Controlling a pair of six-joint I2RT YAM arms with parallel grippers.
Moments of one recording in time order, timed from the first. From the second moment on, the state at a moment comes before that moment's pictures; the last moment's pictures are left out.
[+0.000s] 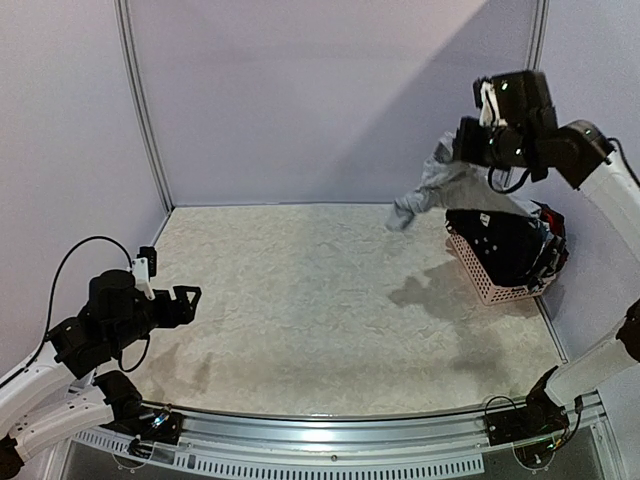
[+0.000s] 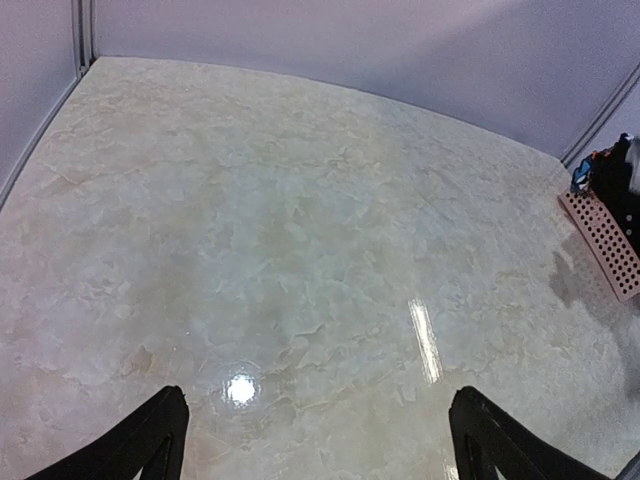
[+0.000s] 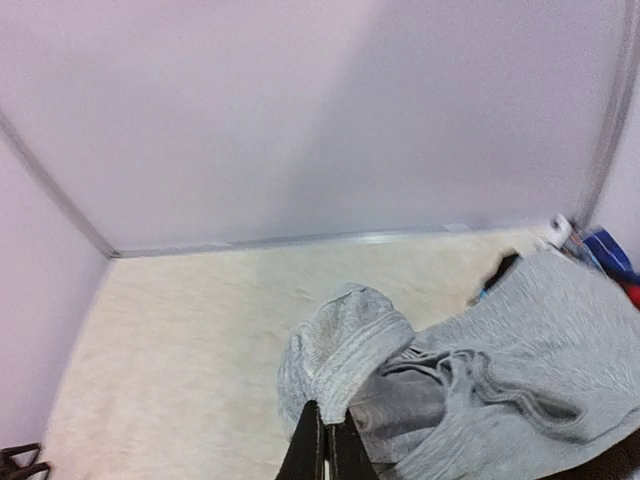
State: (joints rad) left arm -0.61 0.47 0.38 -0.38 -0.30 -0.50; right arm 0.61 1.40 1.73 -0.82 0.37 0.48
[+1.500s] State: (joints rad) left arm -0.66 0.65 0.38 0.11 0.16 -0.41; right arm 1.20 1.74 2.18 -0.67 0.42 -0.06
